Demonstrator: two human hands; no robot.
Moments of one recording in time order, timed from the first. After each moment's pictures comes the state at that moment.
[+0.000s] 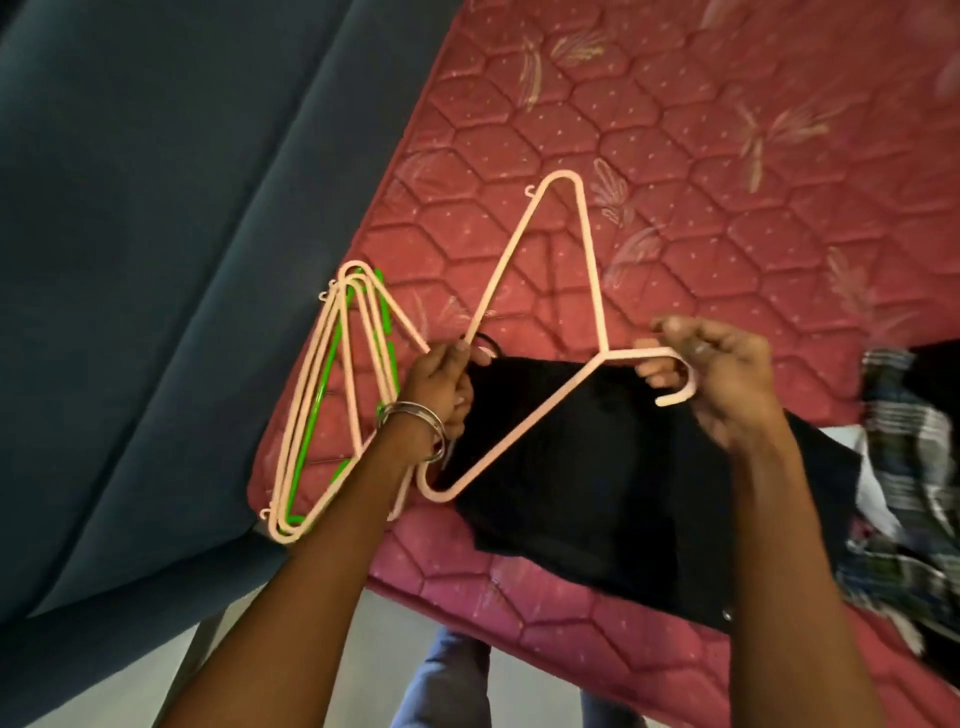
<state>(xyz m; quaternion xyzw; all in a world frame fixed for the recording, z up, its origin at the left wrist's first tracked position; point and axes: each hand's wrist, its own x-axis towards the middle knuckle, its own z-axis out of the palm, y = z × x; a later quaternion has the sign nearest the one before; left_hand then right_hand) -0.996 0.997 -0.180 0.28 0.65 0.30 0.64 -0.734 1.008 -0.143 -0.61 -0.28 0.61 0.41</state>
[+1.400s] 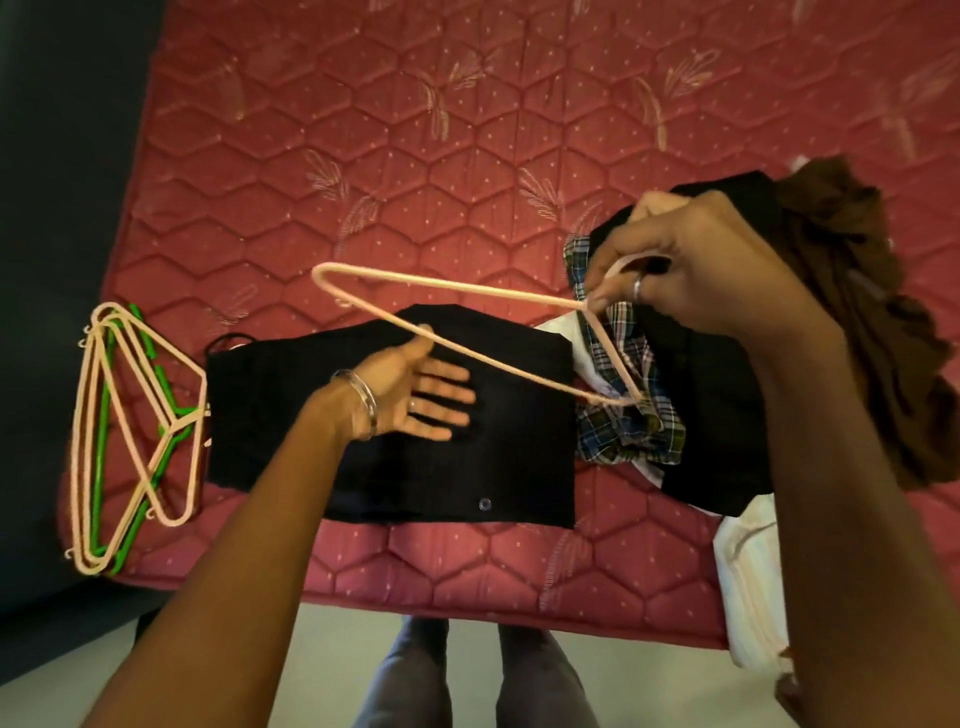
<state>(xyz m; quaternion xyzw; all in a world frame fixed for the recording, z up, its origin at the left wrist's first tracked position) -0.716 0.933 -0.140 0.25 0.55 -0.01 0.79 -0.427 0.899 -0.032 -0.58 -0.74 0.28 0.20</state>
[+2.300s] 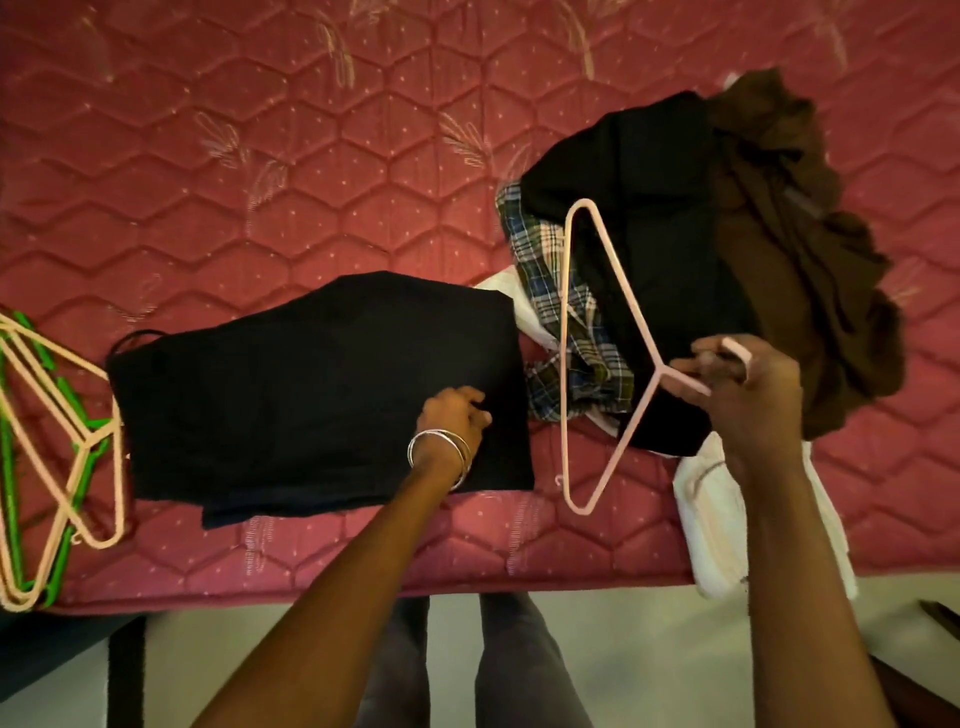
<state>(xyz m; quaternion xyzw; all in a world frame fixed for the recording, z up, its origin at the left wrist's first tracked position) -0.629 0.822 -0.252 0.65 0.62 -0.06 0.44 -0.387 0.735 -0.144 -0.83 -0.16 0.33 0.41</state>
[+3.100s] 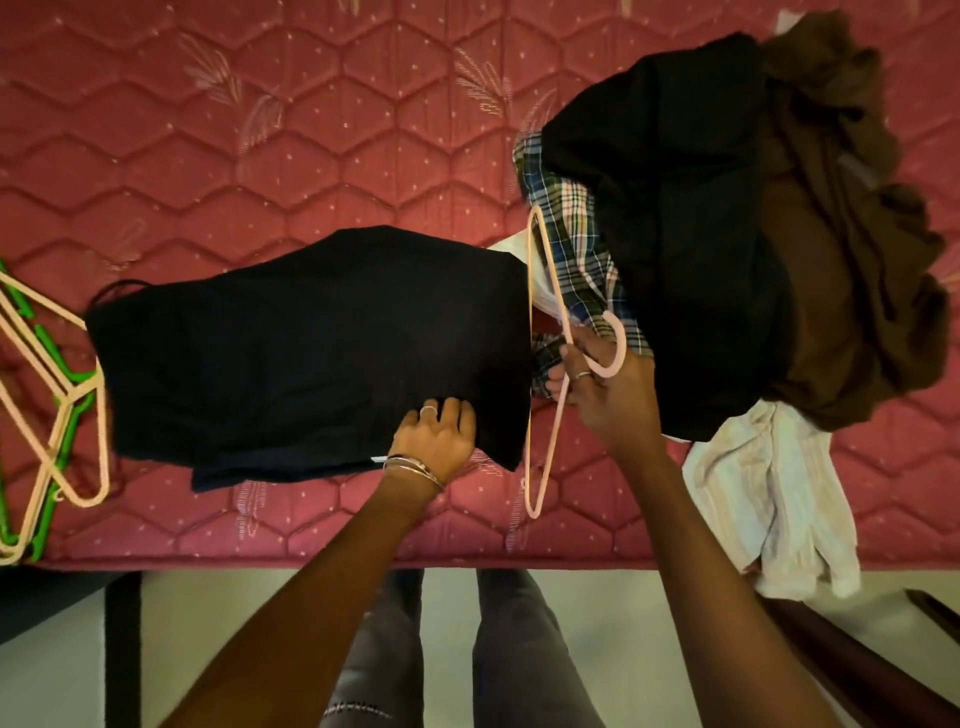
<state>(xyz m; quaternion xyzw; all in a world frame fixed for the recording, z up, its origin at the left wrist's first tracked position) -0.672 0.783 -0.275 0.93 0.35 -0.12 0.05 -0.470 0.759 -0.203 -0.77 -0.41 0.34 0.36</state>
